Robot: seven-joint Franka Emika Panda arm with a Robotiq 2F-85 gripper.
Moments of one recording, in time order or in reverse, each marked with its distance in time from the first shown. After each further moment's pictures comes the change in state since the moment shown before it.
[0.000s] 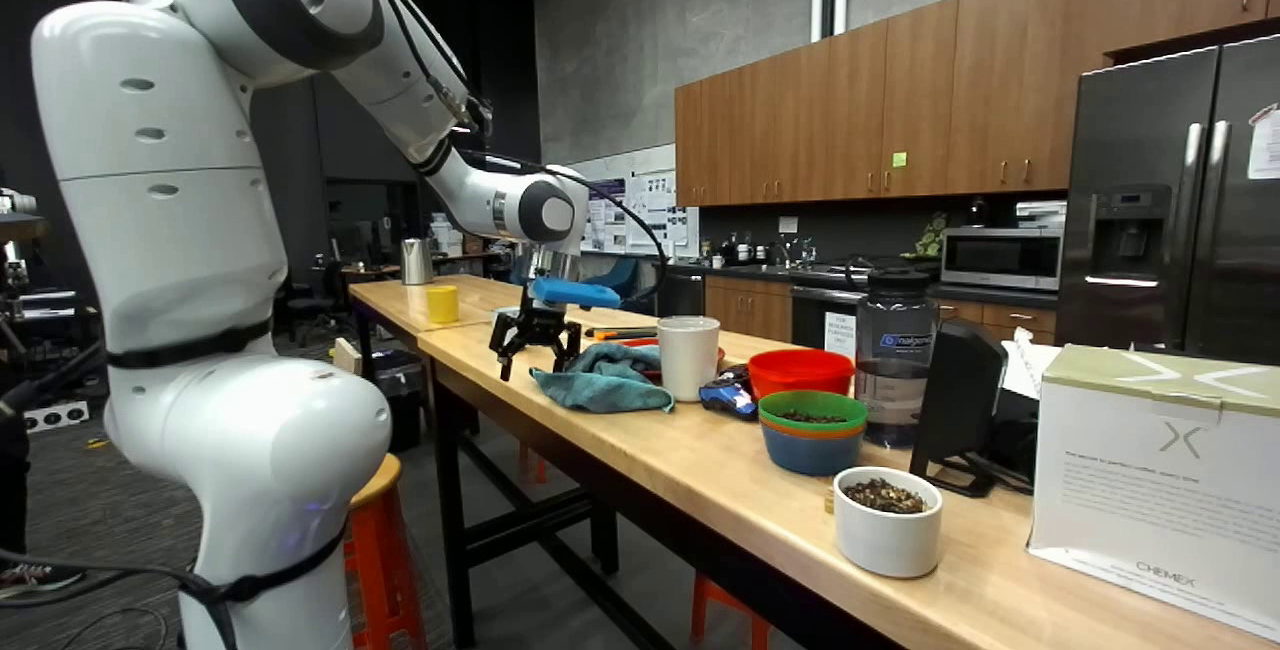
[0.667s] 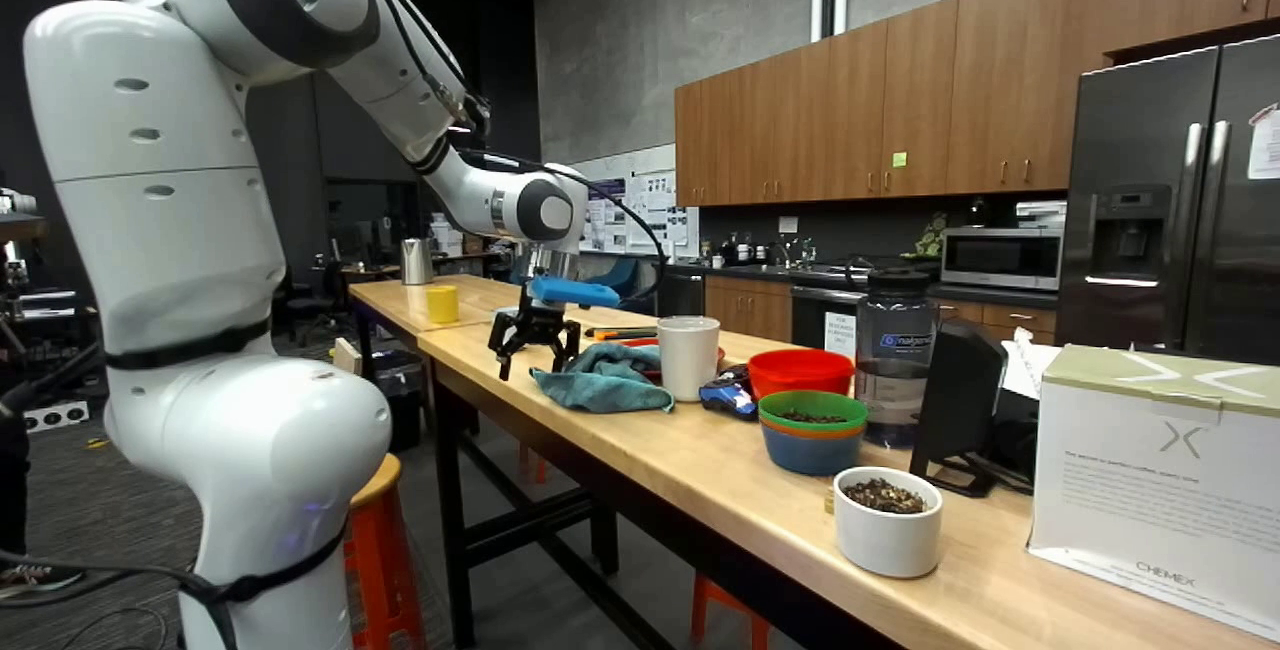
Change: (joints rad) arm 0.000 -0.013 0.000 -0.009 0.001 0.001 -0.002
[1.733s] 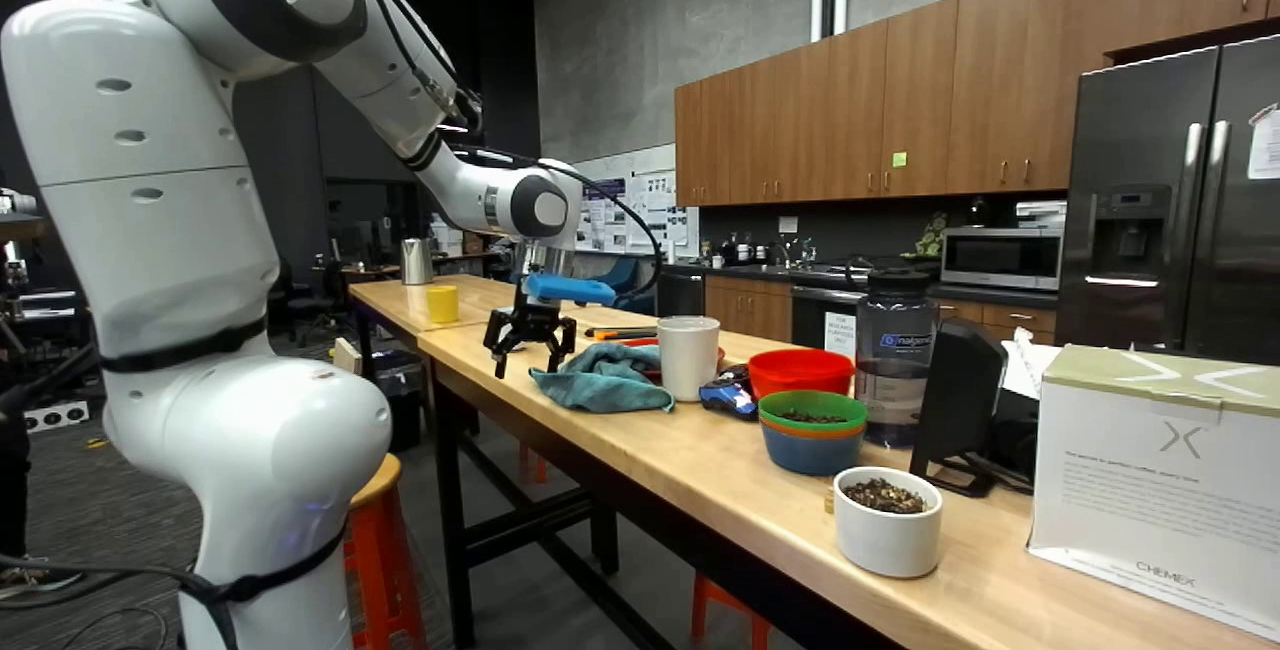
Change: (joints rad) arm 0.005 -0.036 0.002 -0.026 0.000 0.003 -0.007
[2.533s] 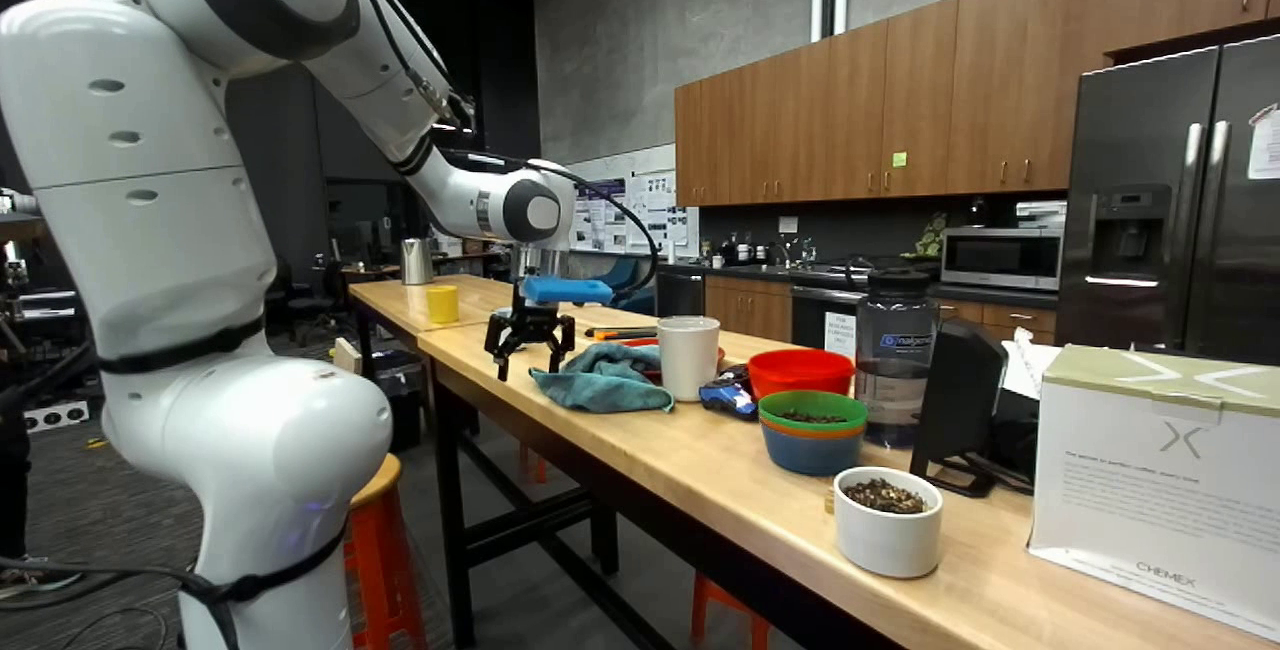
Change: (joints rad) arm 0.008 -0.020 0.010 -0.038 -0.019 0.091 -0.002
